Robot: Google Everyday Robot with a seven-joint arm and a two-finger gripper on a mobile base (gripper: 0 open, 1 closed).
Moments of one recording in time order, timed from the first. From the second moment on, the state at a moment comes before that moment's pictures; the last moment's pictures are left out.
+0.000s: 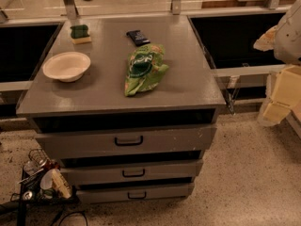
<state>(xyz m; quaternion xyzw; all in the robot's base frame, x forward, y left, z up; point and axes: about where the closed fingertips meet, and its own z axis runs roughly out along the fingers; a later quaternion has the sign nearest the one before) 0.438 -0.217 0.976 -0.60 0.78 -0.03 0.16</state>
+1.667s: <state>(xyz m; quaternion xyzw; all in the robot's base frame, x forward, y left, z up) 0.403 -0.221 0.911 -0.60 0.78 0.04 0.16</state>
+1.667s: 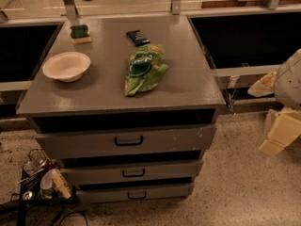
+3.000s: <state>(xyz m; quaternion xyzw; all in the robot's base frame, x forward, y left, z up) 0.395 -0.219 0.903 -0.59 0.79 0.05 0.16</state>
